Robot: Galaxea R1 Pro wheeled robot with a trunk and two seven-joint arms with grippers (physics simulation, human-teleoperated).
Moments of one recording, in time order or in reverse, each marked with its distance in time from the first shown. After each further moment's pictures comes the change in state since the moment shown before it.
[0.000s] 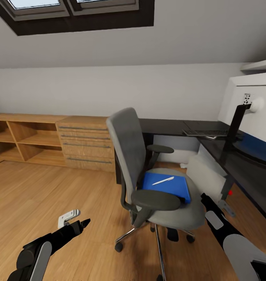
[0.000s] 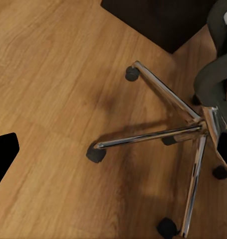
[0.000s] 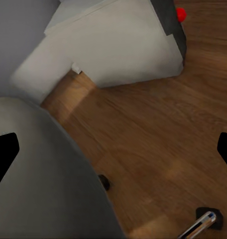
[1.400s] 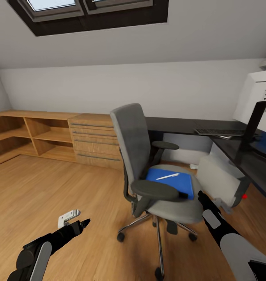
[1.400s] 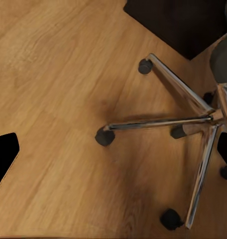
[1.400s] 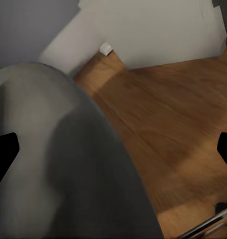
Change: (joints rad) left arm 0.001 0.002 -0.001 -0.001 0.001 0.001 0.000; right arm -0.001 0.020 0.004 -0.016 0.004 -0.007 0.030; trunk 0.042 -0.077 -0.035
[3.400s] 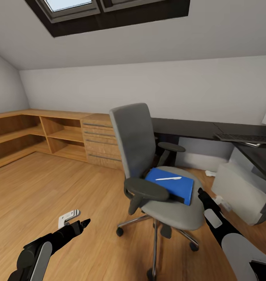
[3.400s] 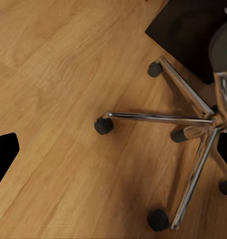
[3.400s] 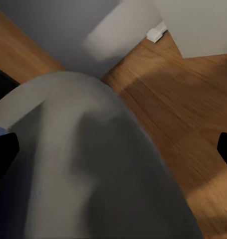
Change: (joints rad) left arm -0.001 0.000 -0.004 0.005 -0.004 -0.008 -0.001; right arm 0.002 -0.009 -0.003 -0.016 -0.003 -0.001 0.067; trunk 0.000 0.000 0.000
